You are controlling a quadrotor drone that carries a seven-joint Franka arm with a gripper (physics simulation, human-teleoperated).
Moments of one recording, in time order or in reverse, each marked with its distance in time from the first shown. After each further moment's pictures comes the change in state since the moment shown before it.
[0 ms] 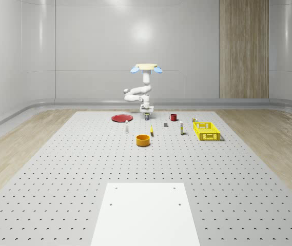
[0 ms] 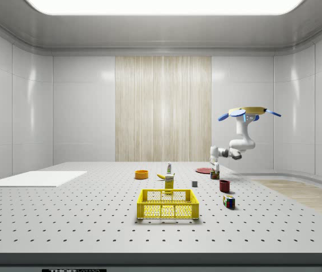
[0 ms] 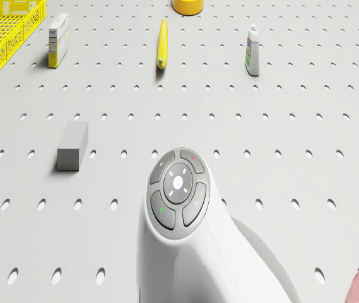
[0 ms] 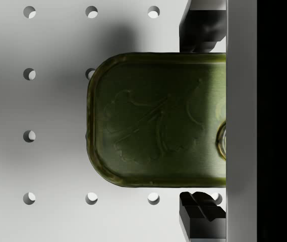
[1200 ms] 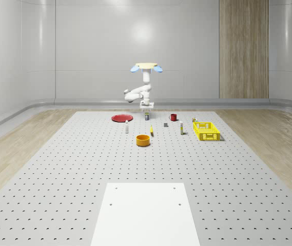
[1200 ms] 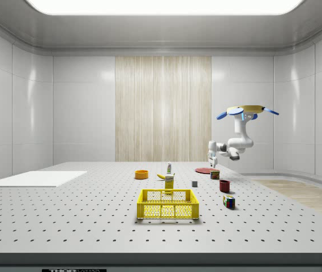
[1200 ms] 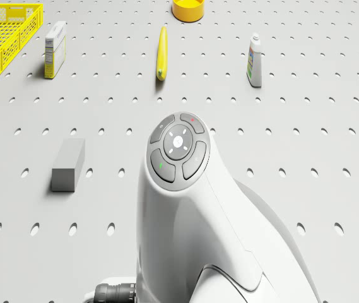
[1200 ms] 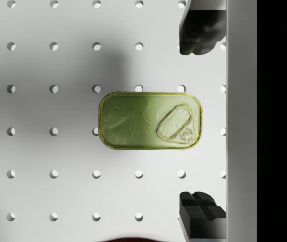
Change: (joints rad) arm 0.015 0.121 0.137 -0.039 0.104 -0.166 0.000
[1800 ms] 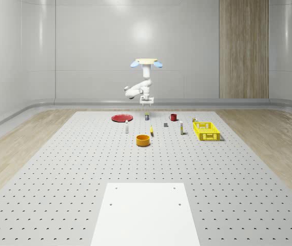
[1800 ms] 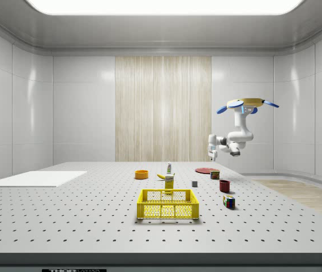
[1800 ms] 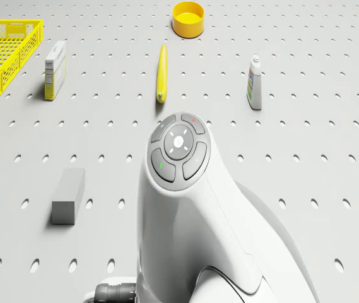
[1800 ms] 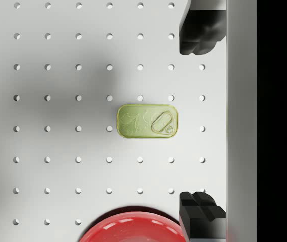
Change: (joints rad) arm 0.021 0.059 -0.019 -0.004 -0.031 -0.053 -0.020
